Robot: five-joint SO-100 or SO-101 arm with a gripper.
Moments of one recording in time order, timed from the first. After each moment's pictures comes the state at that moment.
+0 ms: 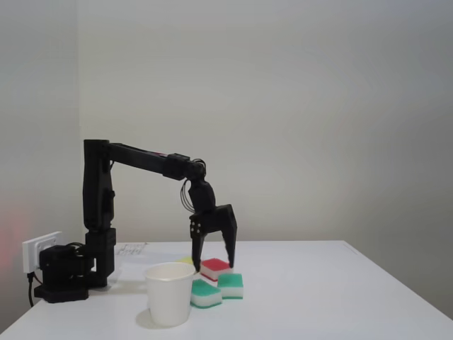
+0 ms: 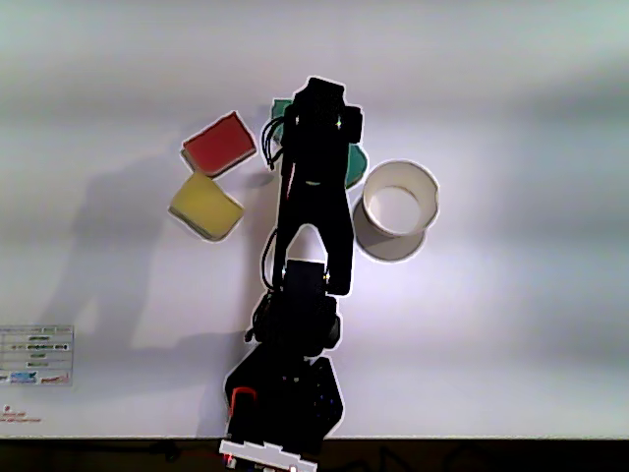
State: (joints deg) arm -5.1 86.7 105.1 49.5 6.2
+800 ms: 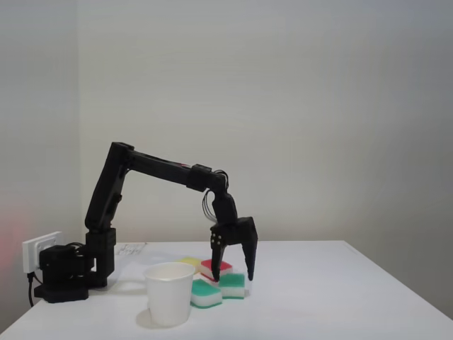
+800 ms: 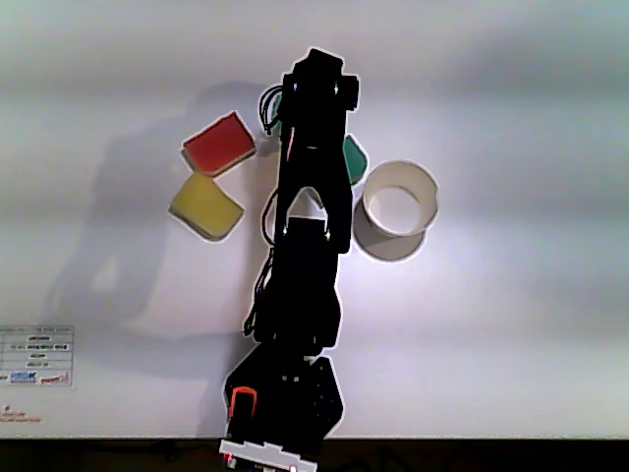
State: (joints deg) arm -6.3 68.9 88.7 49.8 11.8
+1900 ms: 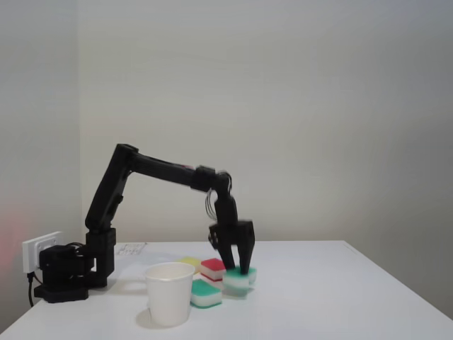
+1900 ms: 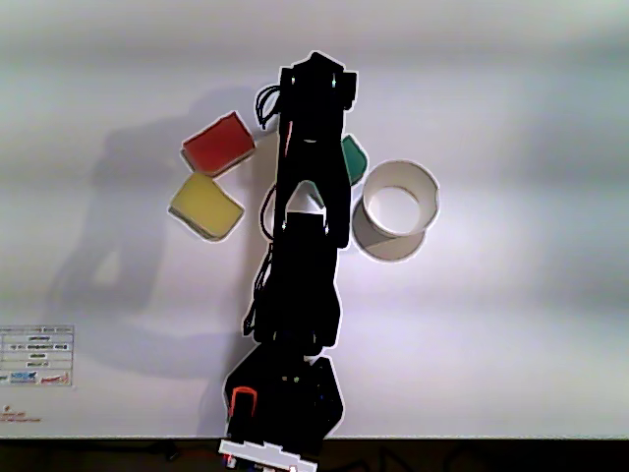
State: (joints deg) arm -7.4 68.2 83.0 60.2 20.5
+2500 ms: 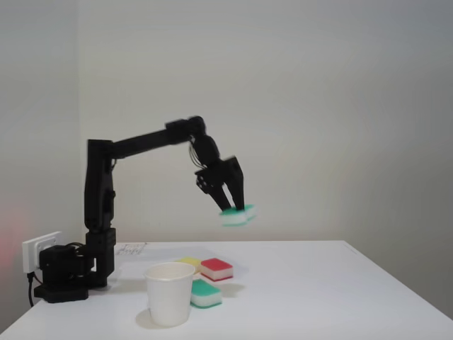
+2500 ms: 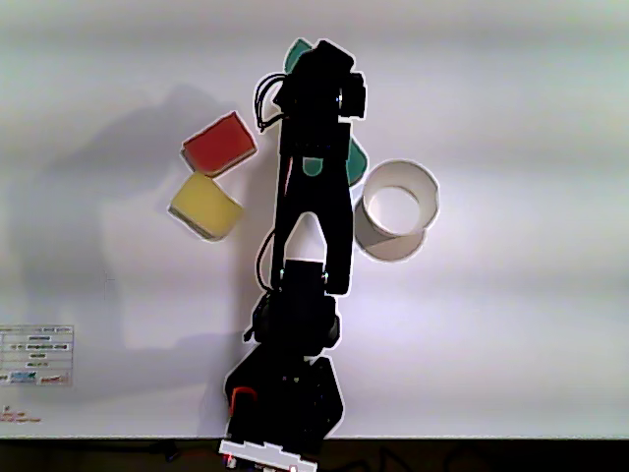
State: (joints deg) arm -6.3 88.7 75.1 74.7 21.6
